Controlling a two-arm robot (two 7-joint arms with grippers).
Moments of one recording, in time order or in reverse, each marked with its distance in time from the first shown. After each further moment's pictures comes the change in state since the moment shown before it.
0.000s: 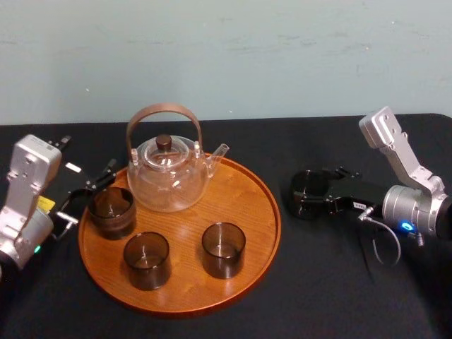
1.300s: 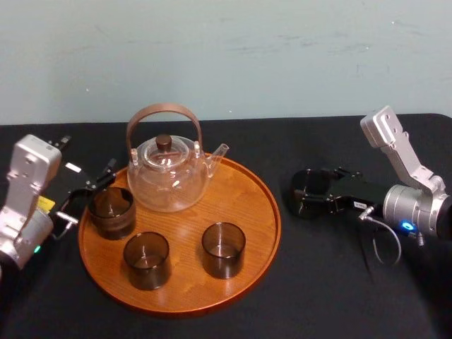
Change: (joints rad) left arm 0.000 0.000 0.000 0.000 0.000 0.000 0.000; right arm -0.002 0.001 0.003 -0.002 0.005 -0.002 0.000
